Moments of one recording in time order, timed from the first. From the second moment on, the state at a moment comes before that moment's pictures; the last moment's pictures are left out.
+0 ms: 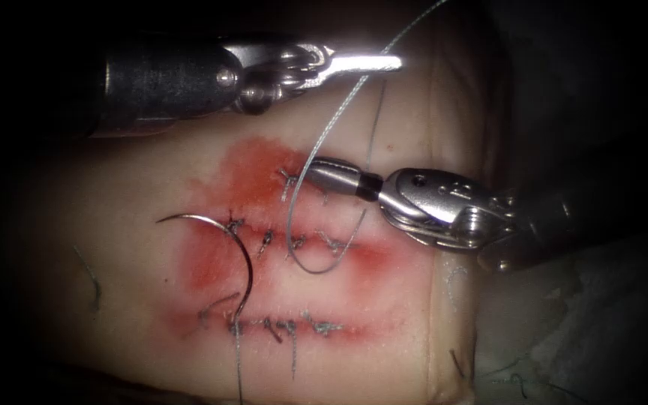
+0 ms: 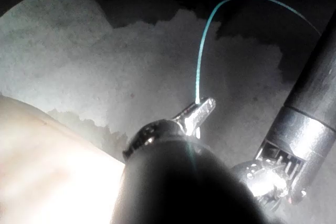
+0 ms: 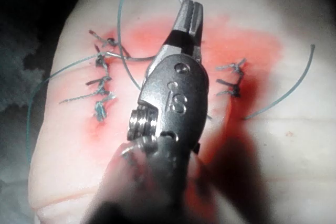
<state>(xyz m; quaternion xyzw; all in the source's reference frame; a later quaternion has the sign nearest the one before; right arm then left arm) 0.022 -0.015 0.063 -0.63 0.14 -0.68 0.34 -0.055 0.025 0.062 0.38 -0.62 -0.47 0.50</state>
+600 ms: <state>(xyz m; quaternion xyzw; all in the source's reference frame) 0.025 -0.016 0.063 -0.69 0.13 -0.64 0.33 -0.056 0.025 0.068 0.33 -0.63 -0.49 0.52</state>
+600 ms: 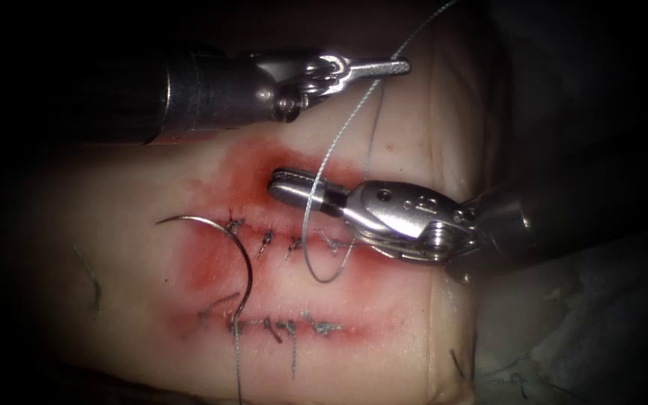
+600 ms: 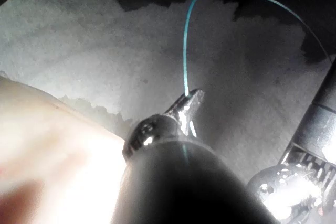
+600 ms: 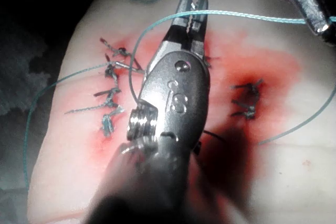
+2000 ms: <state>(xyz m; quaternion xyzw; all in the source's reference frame) 0.018 -0.009 0.066 -0.60 0.08 -0.50 0.62 -0.048 0.018 0.069 0.28 -0.63 -0.42 0.59</state>
